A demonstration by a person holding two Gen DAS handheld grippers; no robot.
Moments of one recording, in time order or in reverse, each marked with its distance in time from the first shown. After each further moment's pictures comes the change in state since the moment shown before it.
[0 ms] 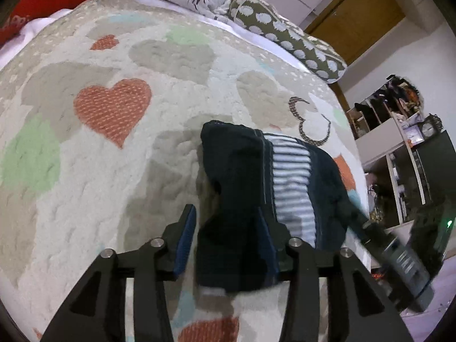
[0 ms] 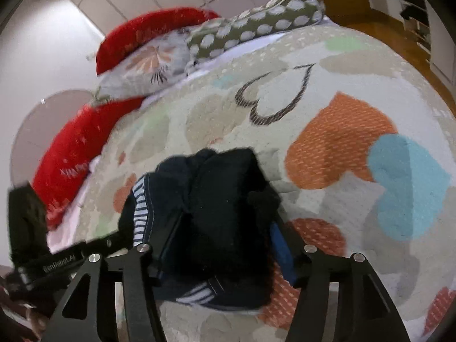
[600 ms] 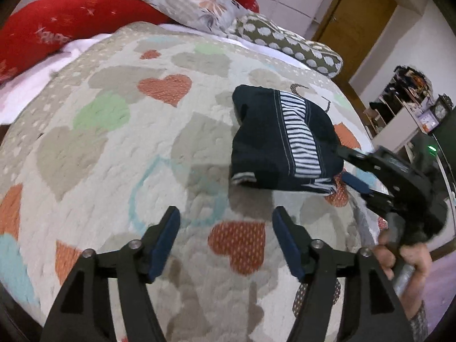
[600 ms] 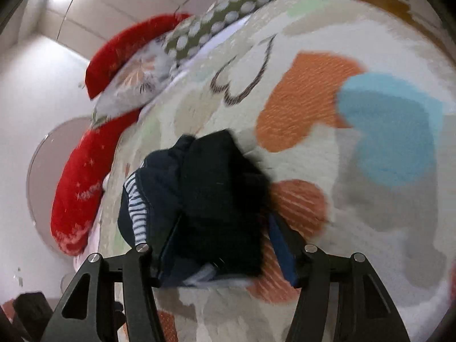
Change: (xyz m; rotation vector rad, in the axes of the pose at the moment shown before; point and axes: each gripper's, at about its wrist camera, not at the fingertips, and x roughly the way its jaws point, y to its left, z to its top) left arm -0.068 -0.009 -0.110 0.069 -0.140 0.164; right arm -0.011 -0.031 -0.022 0.191 0.020 0.070
